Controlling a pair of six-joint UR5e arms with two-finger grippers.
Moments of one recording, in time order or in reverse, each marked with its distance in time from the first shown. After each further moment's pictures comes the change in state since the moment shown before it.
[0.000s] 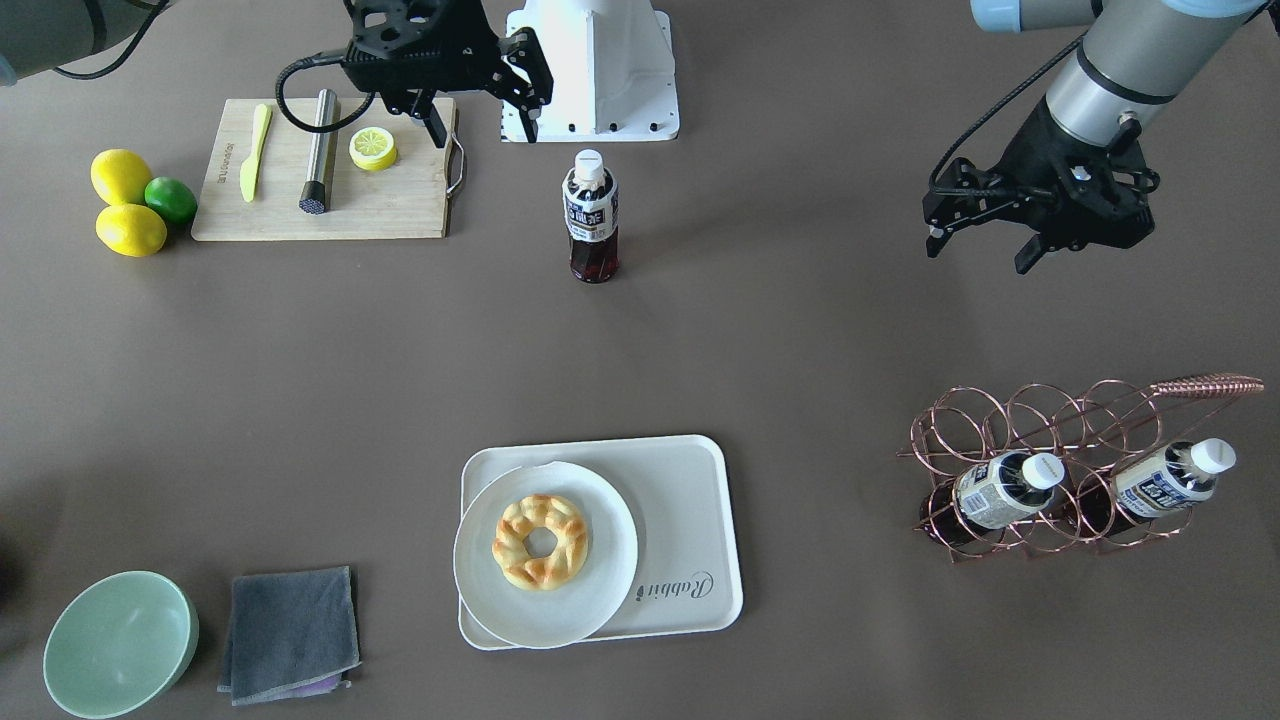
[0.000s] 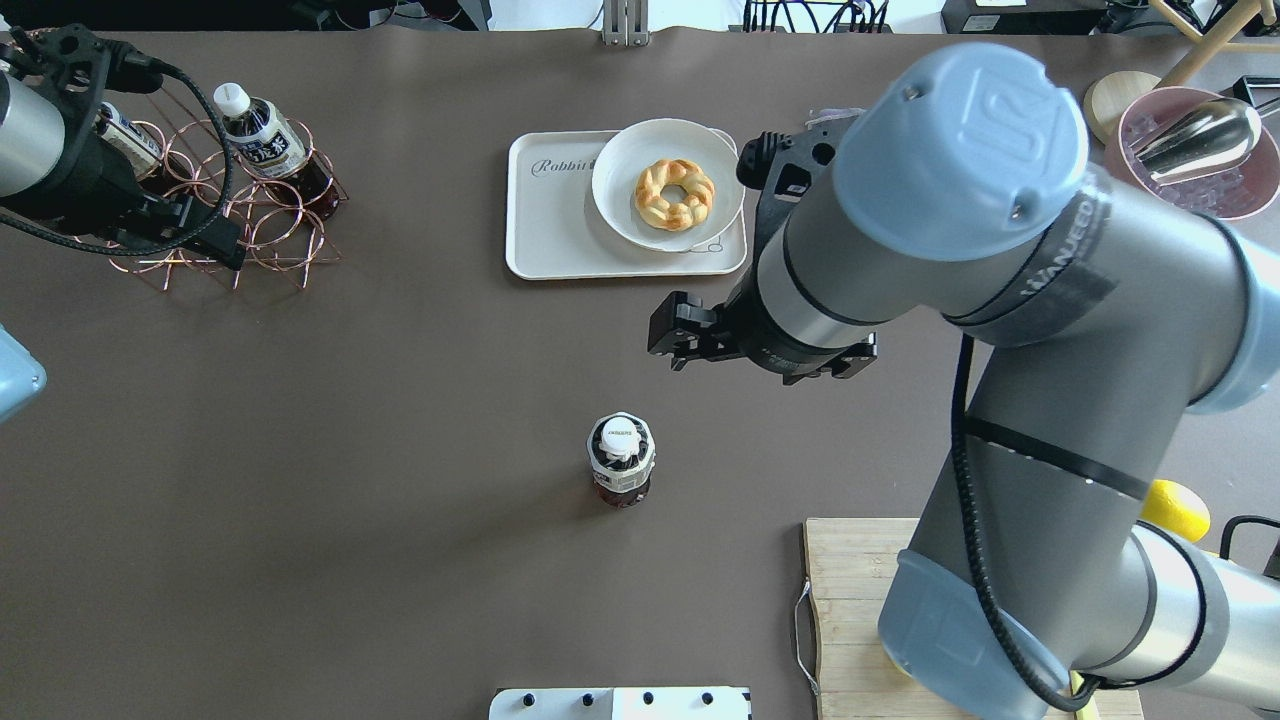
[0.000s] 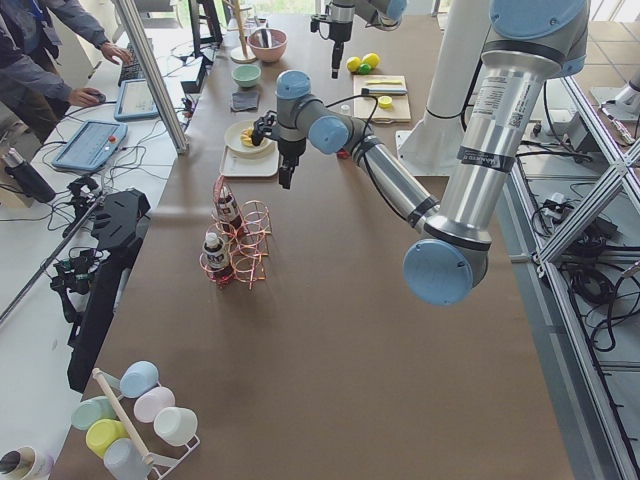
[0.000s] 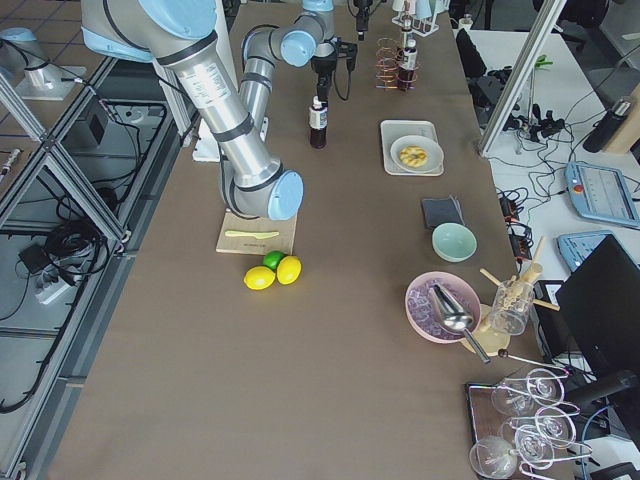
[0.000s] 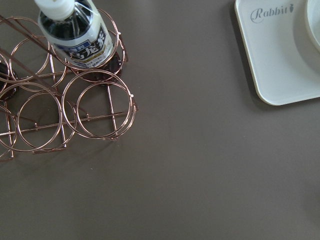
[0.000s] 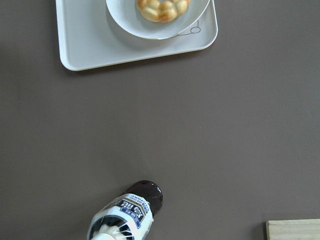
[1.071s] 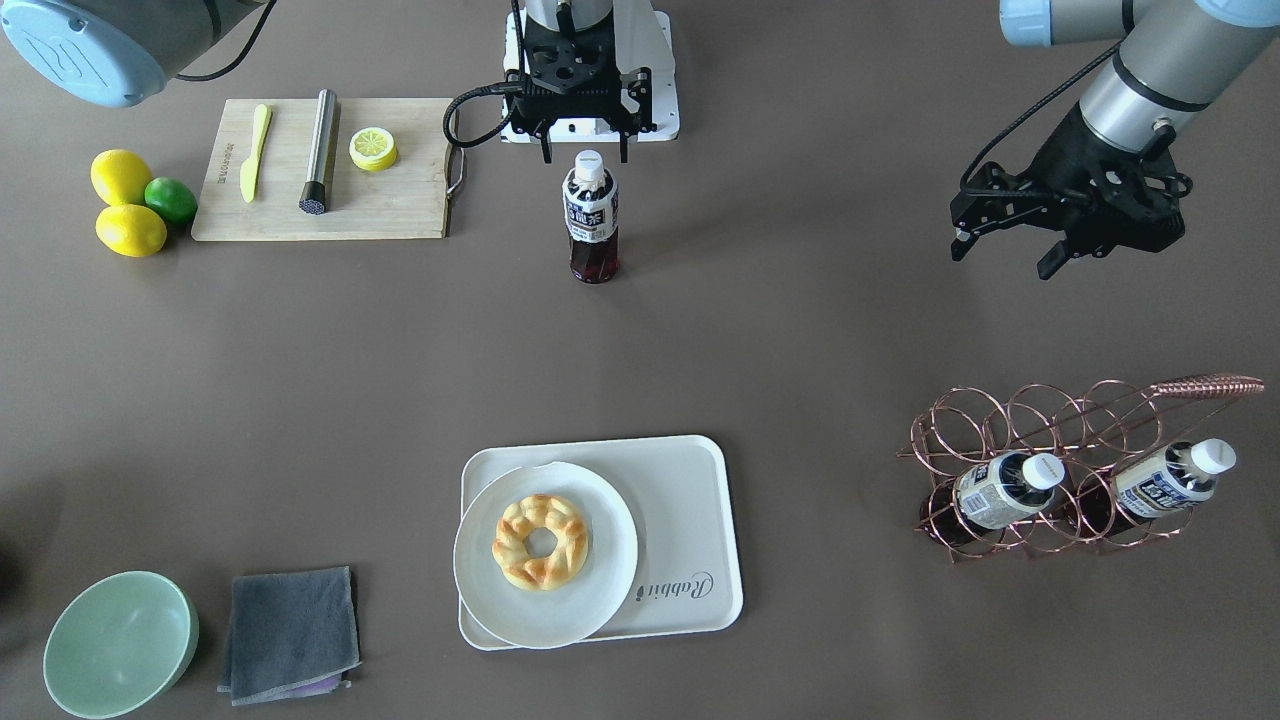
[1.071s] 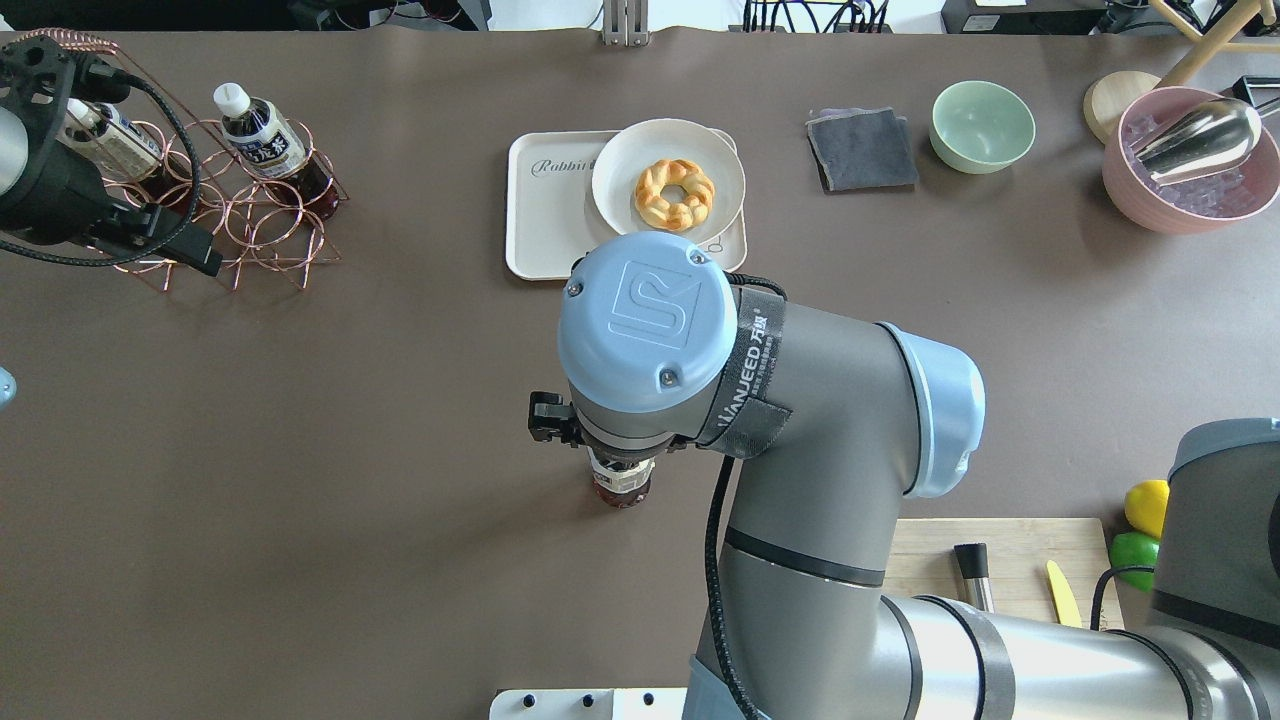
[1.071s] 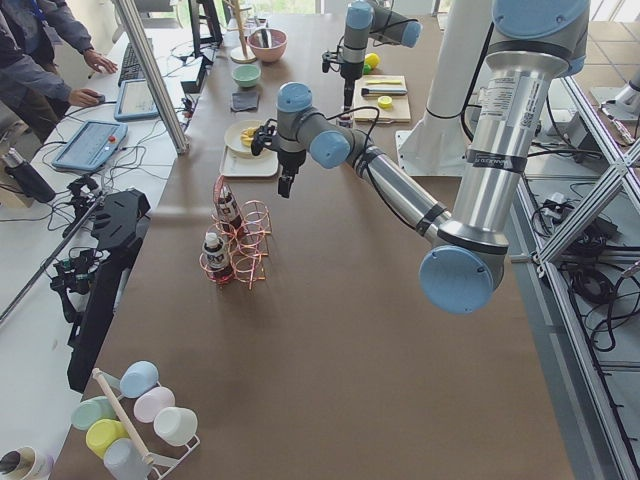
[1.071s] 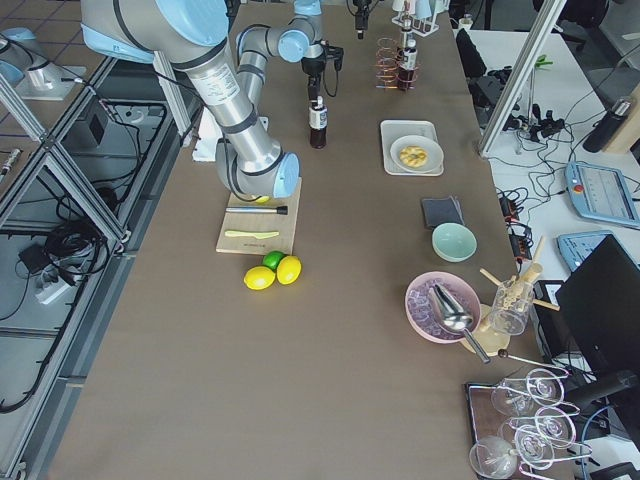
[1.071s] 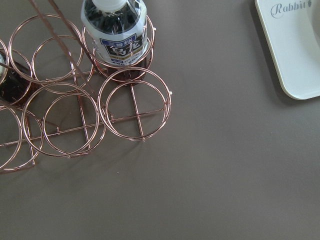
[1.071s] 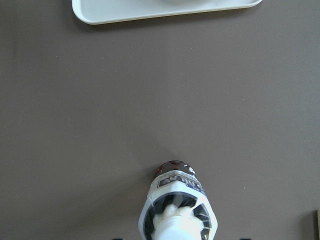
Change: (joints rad) left arm -0.020 0.070 0.011 -0.105 -0.016 0.014; right arm -0.185 0.149 -0.212 -0.004 -0.157 0.055
